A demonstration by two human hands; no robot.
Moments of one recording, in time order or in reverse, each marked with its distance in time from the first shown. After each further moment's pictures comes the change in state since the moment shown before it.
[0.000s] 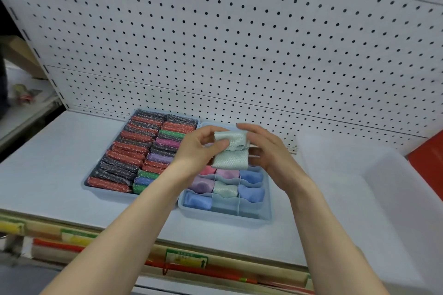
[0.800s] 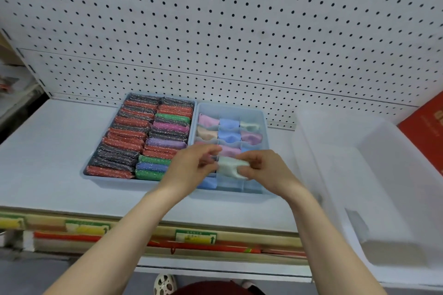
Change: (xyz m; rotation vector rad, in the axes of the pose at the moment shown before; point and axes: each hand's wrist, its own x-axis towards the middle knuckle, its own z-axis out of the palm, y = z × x) left_hand -0.028 -0.068 -0.037 0.612 -0.176 0.161; right_hand -0.038 0.060 0.014 -0.536 0.034 0.161
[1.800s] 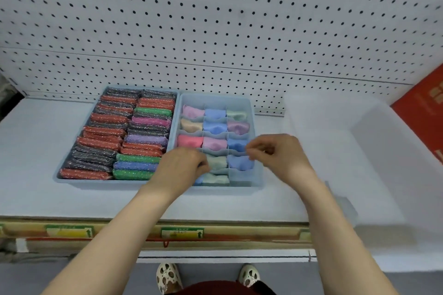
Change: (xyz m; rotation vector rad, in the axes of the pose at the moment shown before) left_hand 0.014 -0.001 0.022 0.700 -0.134 0.108; right_hand -0.017 0.003 -0.042 -0.126 0.206 -0.023
